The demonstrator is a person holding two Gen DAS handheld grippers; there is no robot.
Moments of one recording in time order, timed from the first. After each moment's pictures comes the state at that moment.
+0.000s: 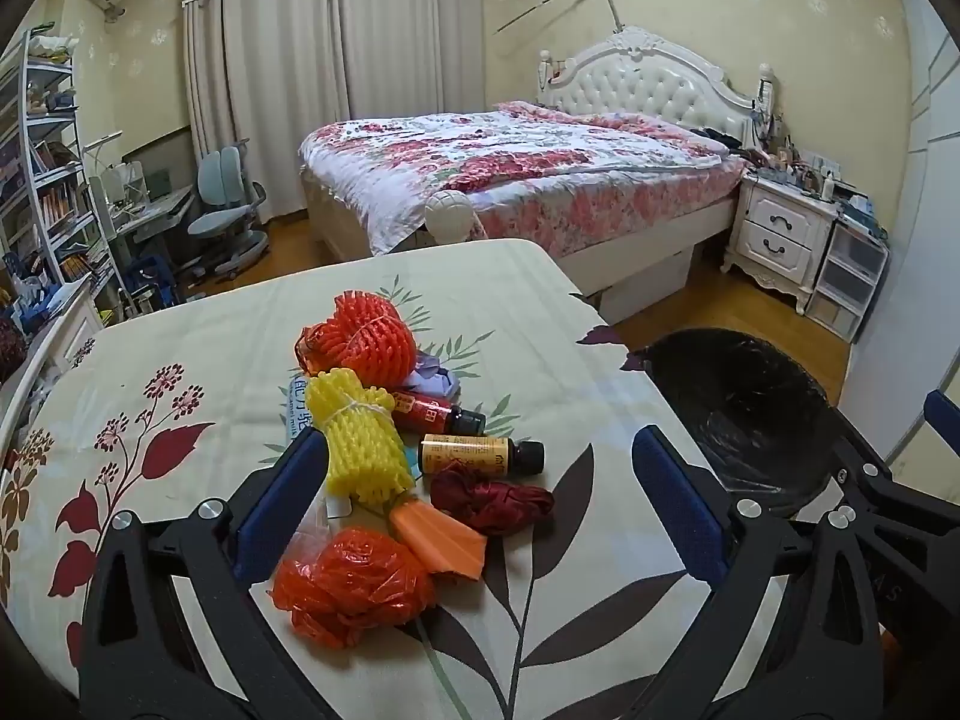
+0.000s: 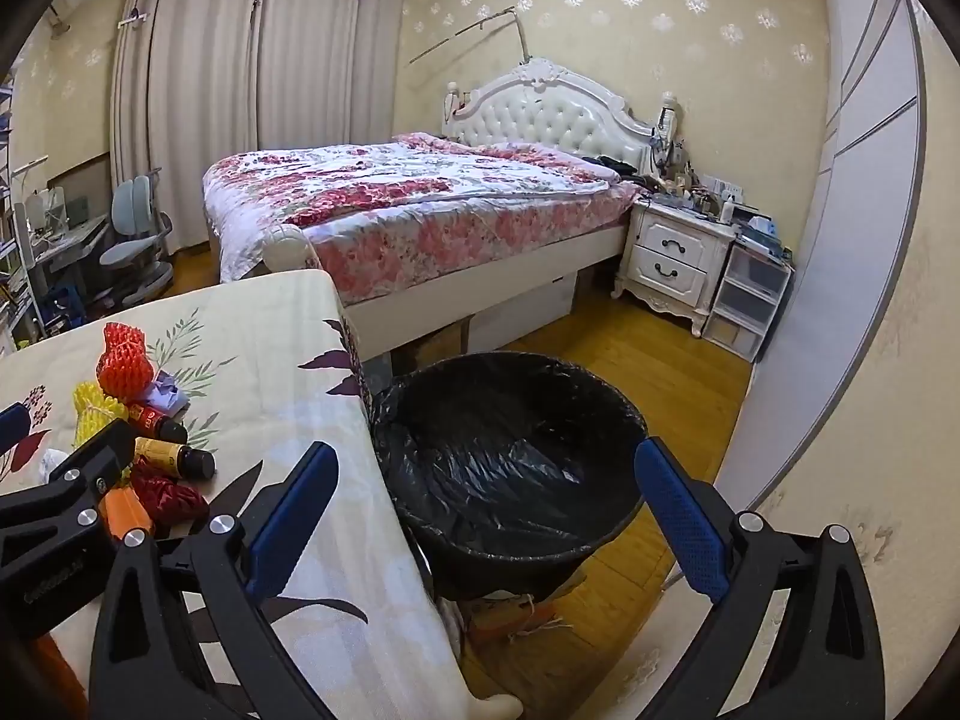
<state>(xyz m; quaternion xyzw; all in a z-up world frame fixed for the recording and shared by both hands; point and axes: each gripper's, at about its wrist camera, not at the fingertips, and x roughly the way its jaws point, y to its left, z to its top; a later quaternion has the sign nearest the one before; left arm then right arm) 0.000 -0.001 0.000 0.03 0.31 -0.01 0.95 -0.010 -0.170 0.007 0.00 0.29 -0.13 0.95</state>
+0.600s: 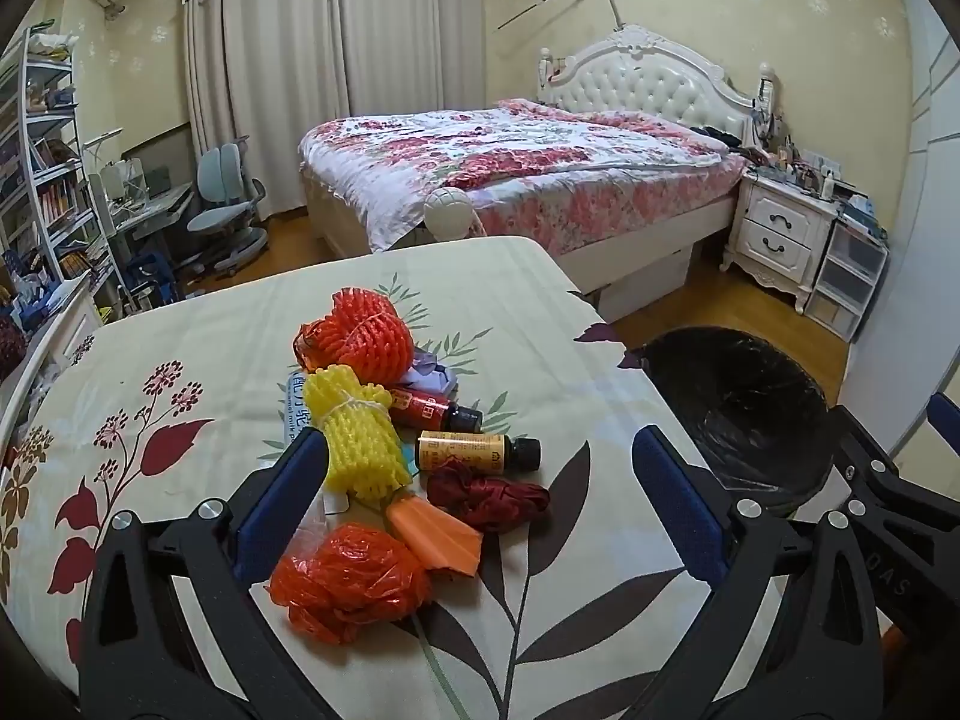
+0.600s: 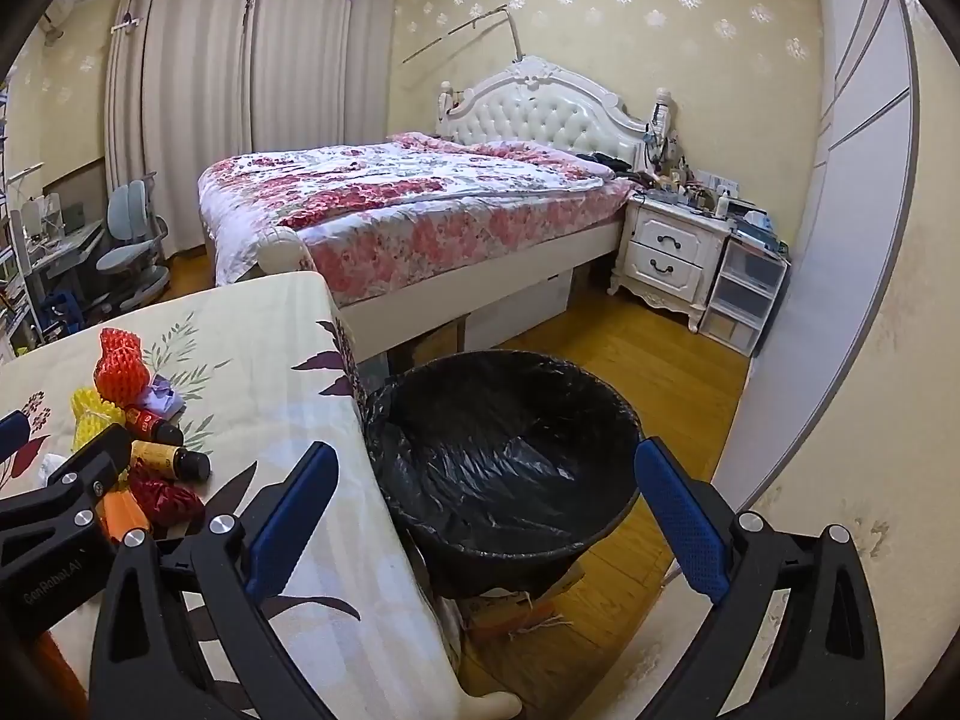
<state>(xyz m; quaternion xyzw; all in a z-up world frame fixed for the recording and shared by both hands) -0.002 -0.003 0.000 0.03 0.31 -0.01 0.95 -0.014 -0.176 0.011 0.01 0.29 -0.13 0.95</state>
